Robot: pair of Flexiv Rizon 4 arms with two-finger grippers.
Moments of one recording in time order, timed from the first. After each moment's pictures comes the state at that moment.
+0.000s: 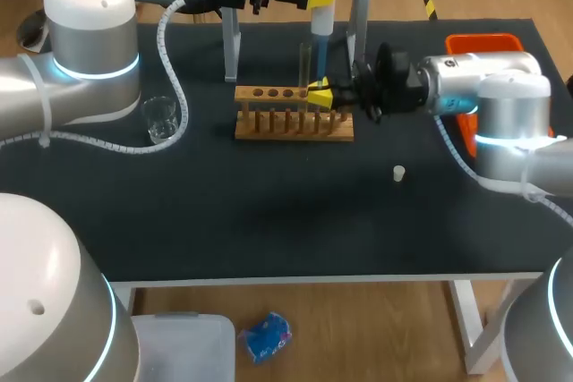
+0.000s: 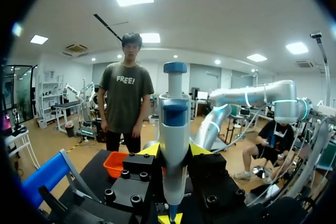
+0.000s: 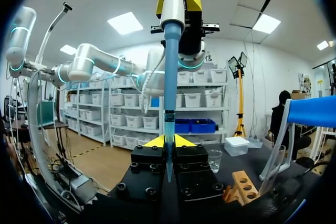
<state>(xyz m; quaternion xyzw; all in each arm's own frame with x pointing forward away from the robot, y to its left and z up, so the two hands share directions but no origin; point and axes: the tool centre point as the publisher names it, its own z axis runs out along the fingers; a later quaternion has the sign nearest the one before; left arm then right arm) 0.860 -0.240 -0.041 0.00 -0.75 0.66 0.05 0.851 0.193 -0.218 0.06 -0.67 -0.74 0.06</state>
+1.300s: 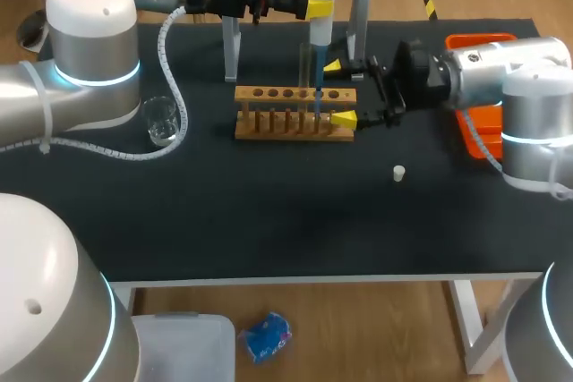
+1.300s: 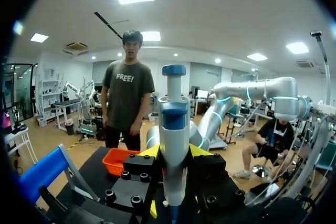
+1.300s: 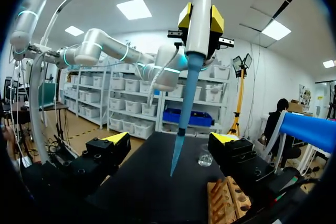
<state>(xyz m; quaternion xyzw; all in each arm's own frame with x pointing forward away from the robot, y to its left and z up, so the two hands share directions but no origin) 0.859 -0.239 -0.053 0.00 -0.75 0.66 0.05 0.839 0.163 -0.222 0.10 -0.71 -0.70 0.02</state>
